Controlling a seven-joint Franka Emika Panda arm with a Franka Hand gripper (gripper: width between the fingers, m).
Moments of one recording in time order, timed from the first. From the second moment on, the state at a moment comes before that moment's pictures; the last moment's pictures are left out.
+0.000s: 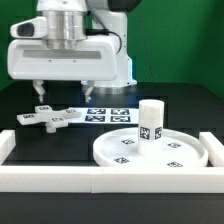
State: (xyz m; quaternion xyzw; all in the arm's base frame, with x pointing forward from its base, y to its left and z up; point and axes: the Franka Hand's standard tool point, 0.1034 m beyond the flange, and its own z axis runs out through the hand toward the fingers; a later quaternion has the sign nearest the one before) arm 0.461 -0.129 0.071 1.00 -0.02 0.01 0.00
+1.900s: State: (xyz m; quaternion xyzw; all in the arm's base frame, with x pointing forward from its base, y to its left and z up) arm 0.434 -0.152 0.051 1.00 -0.09 0.01 0.00
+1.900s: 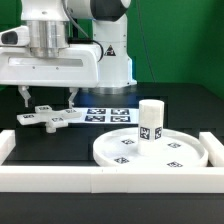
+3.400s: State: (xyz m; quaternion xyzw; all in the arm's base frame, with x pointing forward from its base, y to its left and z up) arm 0.419 -0.148 0.030 0.99 -0.12 -0.01 0.00
